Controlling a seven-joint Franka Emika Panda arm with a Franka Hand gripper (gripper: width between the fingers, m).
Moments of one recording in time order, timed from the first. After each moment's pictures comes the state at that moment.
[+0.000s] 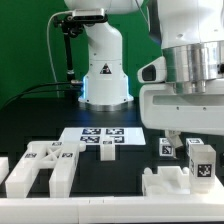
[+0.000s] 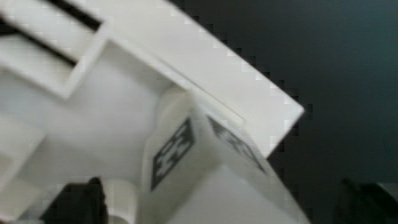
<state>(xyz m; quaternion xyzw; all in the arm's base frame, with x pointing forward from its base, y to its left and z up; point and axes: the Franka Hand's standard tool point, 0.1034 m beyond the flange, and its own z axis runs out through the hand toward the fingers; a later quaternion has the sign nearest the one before) 0.643 0.119 0.075 -0.94 0.33 -0.04 0.07</state>
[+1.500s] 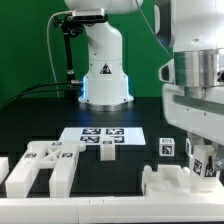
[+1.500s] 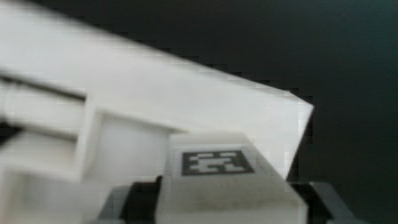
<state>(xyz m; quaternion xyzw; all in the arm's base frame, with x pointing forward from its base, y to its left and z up) 0.647 0.131 0.069 -0.75 0.66 -0.02 0.08</state>
